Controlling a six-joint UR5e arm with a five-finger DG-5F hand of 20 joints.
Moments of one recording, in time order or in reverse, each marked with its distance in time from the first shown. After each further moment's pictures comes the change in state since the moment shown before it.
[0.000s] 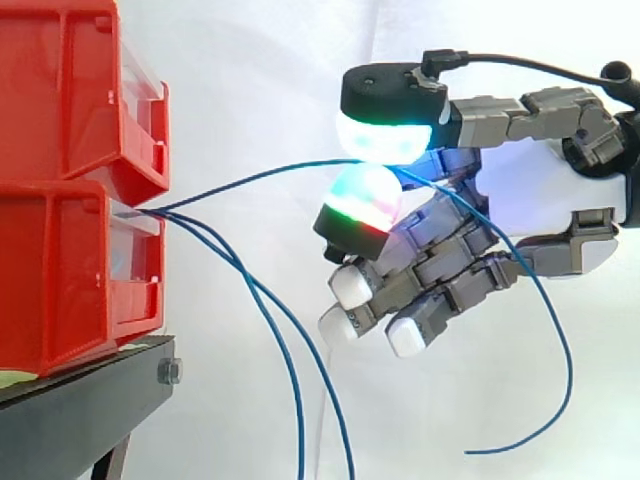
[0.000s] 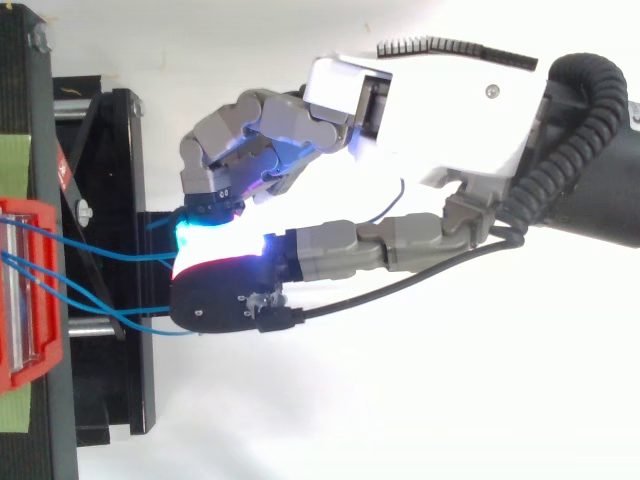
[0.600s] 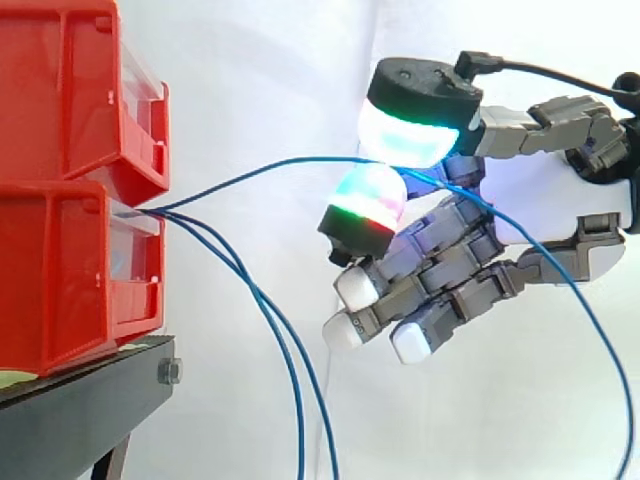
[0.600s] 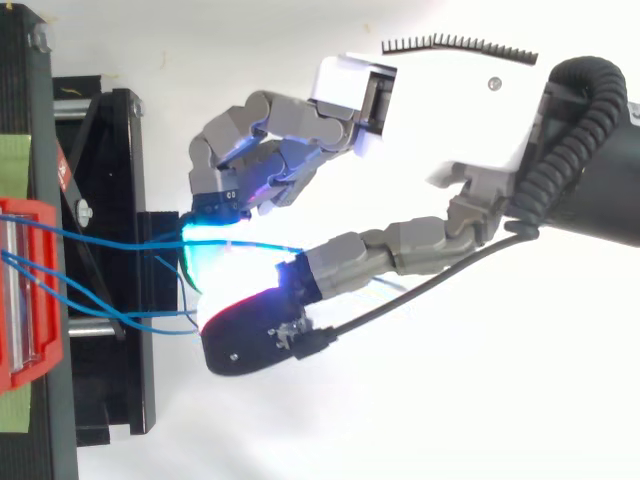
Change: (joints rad) arm 0.000 0.000 0.000 -0.021 -0.001 0.074
